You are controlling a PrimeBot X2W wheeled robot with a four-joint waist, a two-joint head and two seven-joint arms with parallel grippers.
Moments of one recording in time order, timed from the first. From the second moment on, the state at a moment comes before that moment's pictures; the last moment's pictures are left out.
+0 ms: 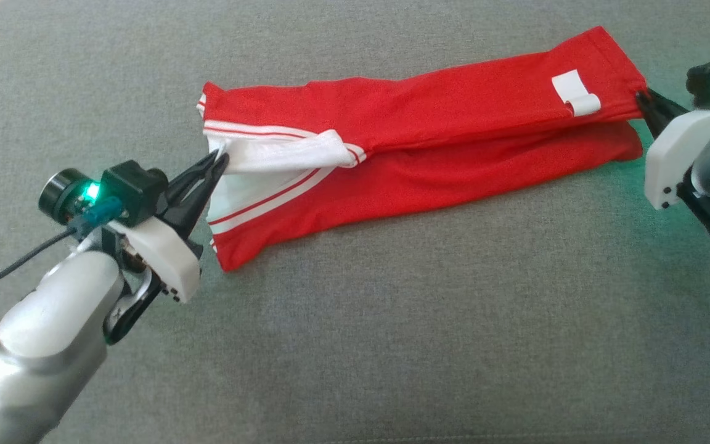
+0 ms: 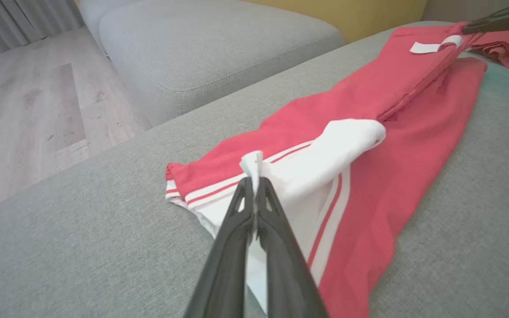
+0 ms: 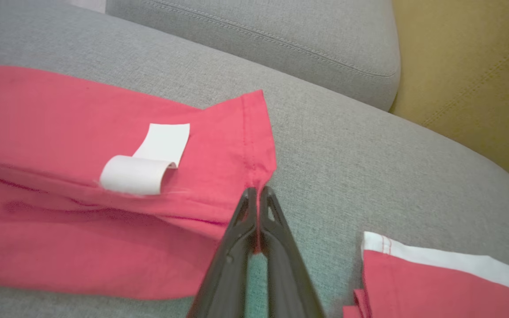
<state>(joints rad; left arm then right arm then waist) -0.74 0.56 -0.95 0.42 -0.67 -0.08 -0.07 -0.91 -0.49 0.74 0.96 0.53 0.13 0.05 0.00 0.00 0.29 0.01</state>
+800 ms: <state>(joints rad) -0.68 0.59 -1.03 0.36 -0.68 -0.03 0.07 -0.91 -0.55 0.95 0.92 0.79 0.13 0.10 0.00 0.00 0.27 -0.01</state>
